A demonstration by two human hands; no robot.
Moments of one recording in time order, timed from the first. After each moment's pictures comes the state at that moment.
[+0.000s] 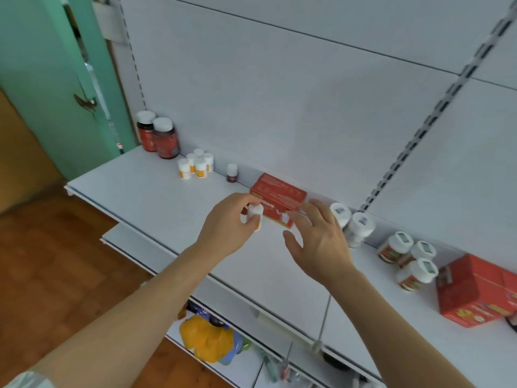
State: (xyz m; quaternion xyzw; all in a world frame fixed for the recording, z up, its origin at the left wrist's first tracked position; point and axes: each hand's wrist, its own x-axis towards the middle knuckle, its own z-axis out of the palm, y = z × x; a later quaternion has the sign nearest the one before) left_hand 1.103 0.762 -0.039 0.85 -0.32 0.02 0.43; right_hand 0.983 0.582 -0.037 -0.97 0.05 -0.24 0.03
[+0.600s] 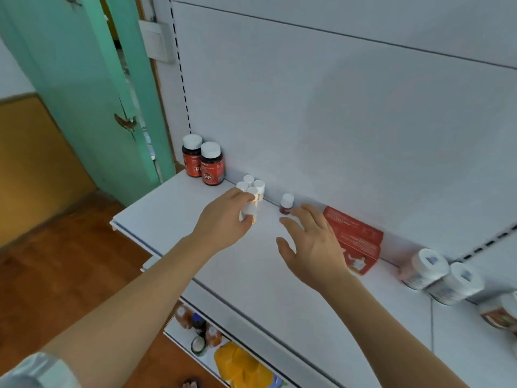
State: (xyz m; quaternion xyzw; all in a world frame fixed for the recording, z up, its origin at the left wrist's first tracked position) left_hand 1.273 0.843 -0.043 0.90 -0.34 0.05 0.27; right_hand 1.145 0.664 -0.059 -0.97 0.01 -0.25 0.05
